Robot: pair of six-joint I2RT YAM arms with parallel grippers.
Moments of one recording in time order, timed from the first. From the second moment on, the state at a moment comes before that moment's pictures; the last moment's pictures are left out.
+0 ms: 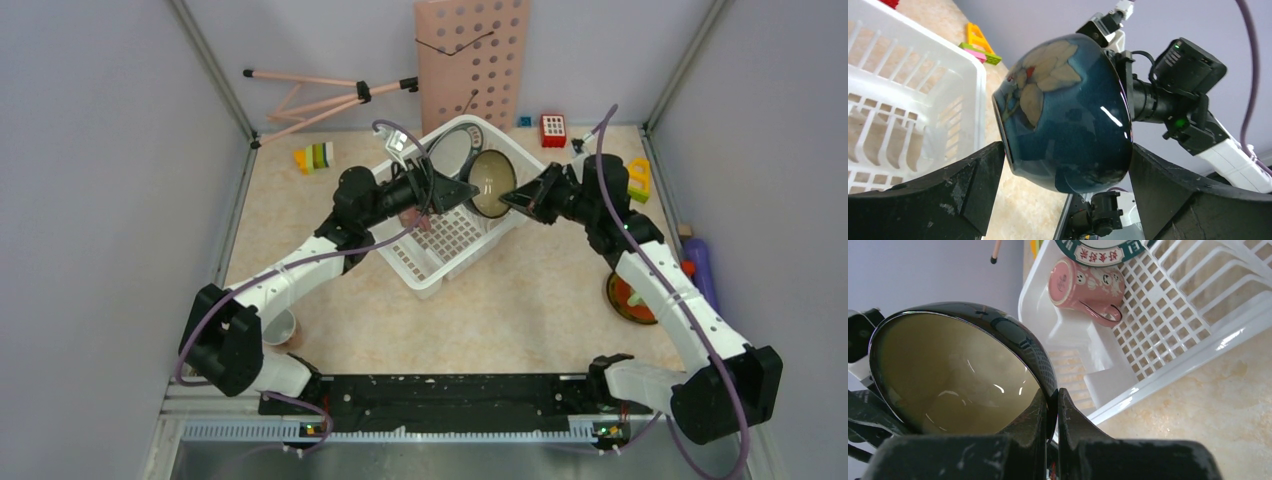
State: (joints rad) left arm -0.58 1.41 0.98 0.54 0.51 -0.90; right arm 0.31 1.14 1.02 -0.28 -0.40 0.92
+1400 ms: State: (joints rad) left arm -0.69 1.55 1.35 -0.16 0.01 -0.31; right arm 0.26 1.09 1.07 -0.42 -0.15 0.76
